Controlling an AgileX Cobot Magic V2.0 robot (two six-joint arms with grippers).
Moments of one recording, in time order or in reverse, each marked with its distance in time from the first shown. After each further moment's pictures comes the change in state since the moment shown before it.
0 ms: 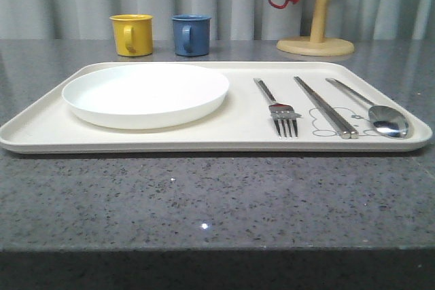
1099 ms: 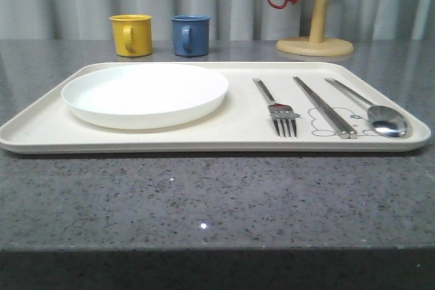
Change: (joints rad) left arm 0.000 0.000 0.000 0.000 0.000 0.000; right arm 0.000 0.067 -0.002 0.002 0.013 0.000
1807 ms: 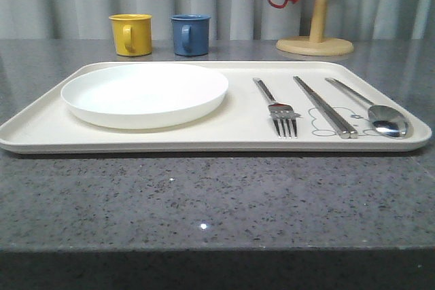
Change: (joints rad) left arm 0.000 0.000 0.000 0.000 0.000 0.000; right arm 0.000 0.935 -0.945 0.041 0.623 0.011
